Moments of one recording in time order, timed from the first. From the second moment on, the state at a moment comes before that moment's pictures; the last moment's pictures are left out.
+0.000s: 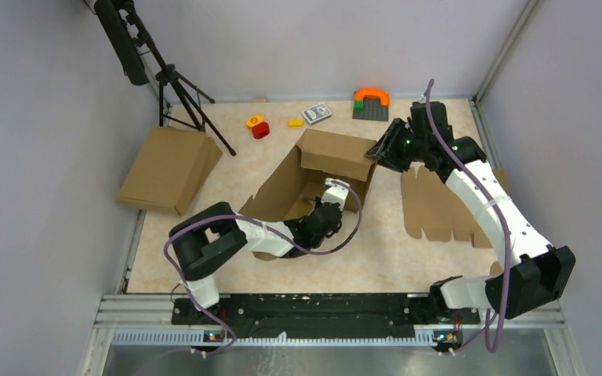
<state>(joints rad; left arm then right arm) -1.07 1.79 0.80 0.48 -0.54 -0.28 0.35 1.32 1.35 -0.75 -0.15 0.82</state>
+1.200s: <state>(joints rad) -1.00 1.94 0.94 0.53 -0.46 -0.22 0.34 1.32 1.35 -0.75 -0.14 0.81</state>
